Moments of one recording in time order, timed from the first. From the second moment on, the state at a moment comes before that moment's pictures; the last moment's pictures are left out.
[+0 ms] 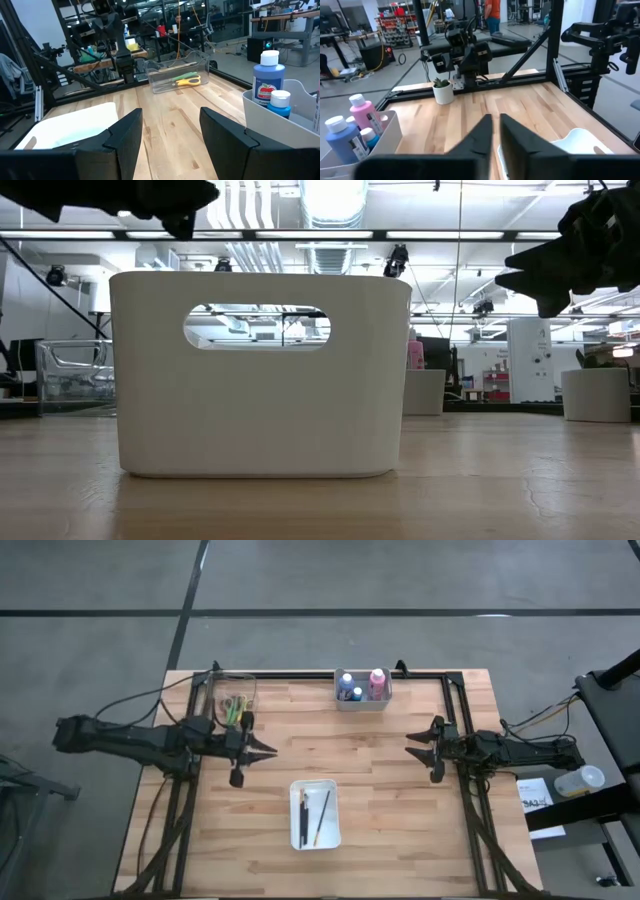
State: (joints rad) left arm -0.04 0.76 0.47 0.17 0.06 0.12; right arm 0.07 0.02 0.04 -0.03 0.26 0.23
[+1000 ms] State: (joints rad) left arm -0.04 0.04 0.00 0.27 0.13 0.13; right arm 0.07 0.02 0.04 -0.03 0.26 0.23
